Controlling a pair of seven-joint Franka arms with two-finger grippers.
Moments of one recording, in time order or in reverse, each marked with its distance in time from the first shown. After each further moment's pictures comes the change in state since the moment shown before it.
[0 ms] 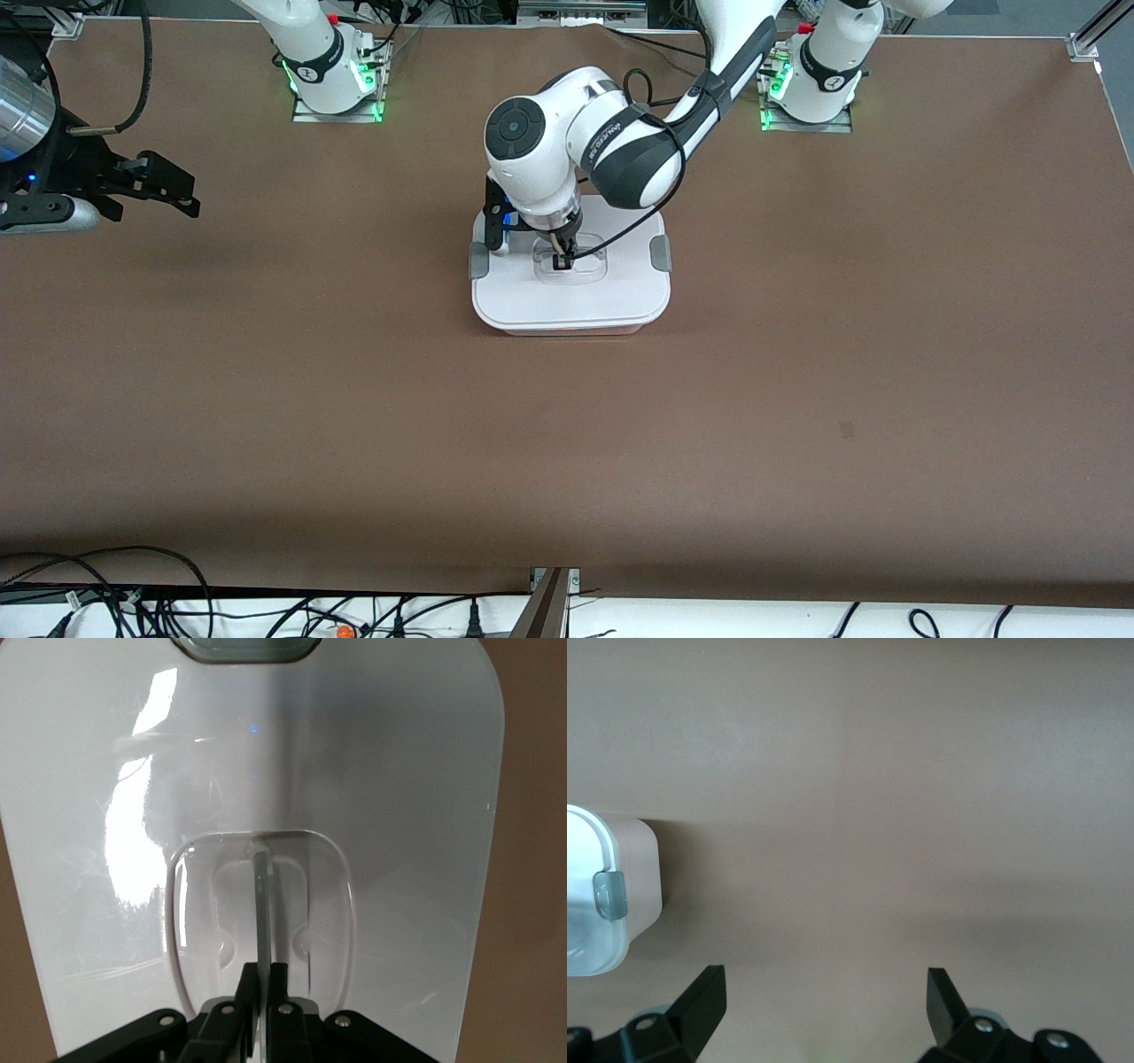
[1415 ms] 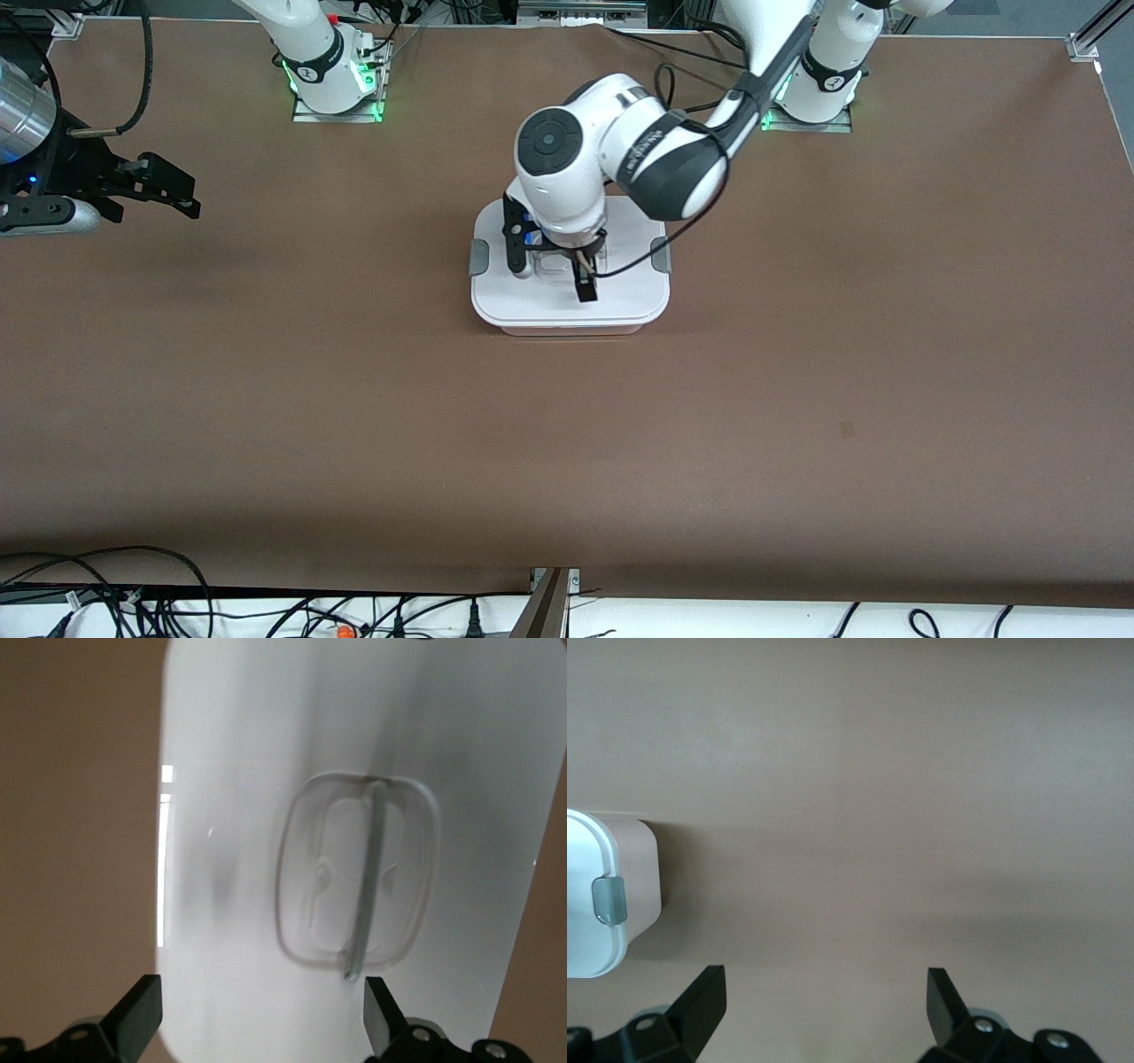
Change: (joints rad) left arm 0.101 -0.043 0.008 0.037 -0.014 -0.023 -0.004; right arm 0.000 0.002 0.000 0.000 0.000 0.002 0.000
